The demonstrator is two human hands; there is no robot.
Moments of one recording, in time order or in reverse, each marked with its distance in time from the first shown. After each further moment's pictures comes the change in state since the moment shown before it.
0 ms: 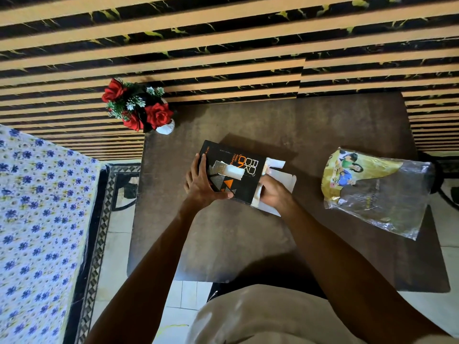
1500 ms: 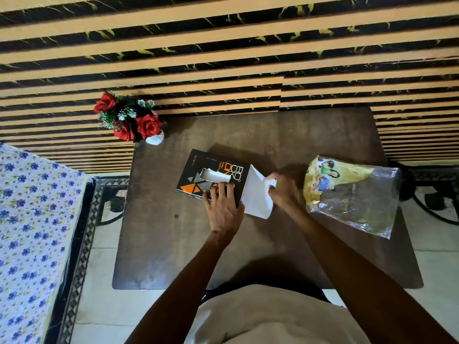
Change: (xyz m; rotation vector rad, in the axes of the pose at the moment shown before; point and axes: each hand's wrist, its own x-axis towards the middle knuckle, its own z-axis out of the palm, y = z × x) left_hand -0.055 0.073 0.072 0.398 0.326 0.135; right_hand -0.034 -0.030 -0.047 -1.380 0.719 -0.372
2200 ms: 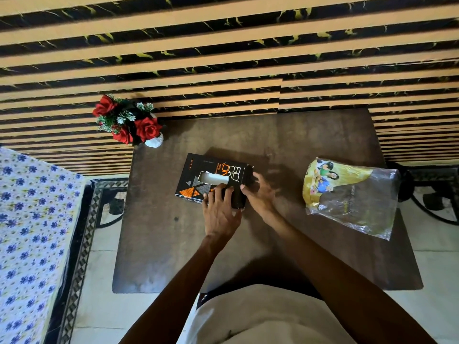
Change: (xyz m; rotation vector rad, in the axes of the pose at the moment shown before) left_hand -0.002 -0.016 -0.002 -0.095 -0.083 0.080; right_hand -0.031 -0.050 0.031 0.474 -0.086 0.104
